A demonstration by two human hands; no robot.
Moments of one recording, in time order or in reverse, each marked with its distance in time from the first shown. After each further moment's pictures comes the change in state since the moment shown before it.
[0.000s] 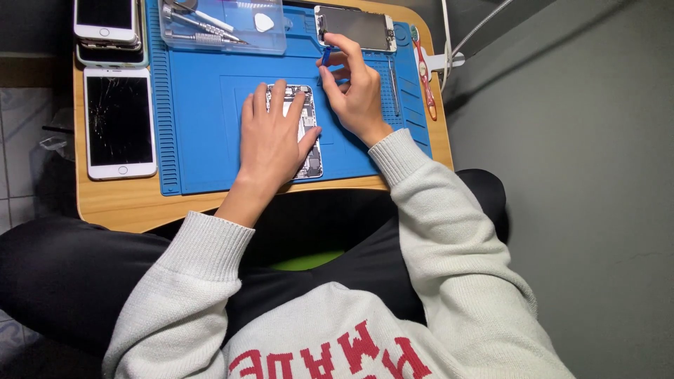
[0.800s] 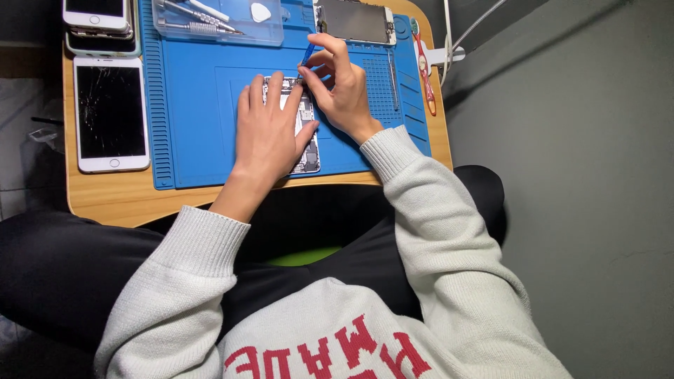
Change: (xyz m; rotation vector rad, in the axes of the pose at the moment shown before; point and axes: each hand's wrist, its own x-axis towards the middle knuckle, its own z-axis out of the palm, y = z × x) left_hand 0.000 0.000 0.001 0.032 -0.010 0.007; right_hand -0.002 0.002 0.018 0.083 -0.043 -0.097
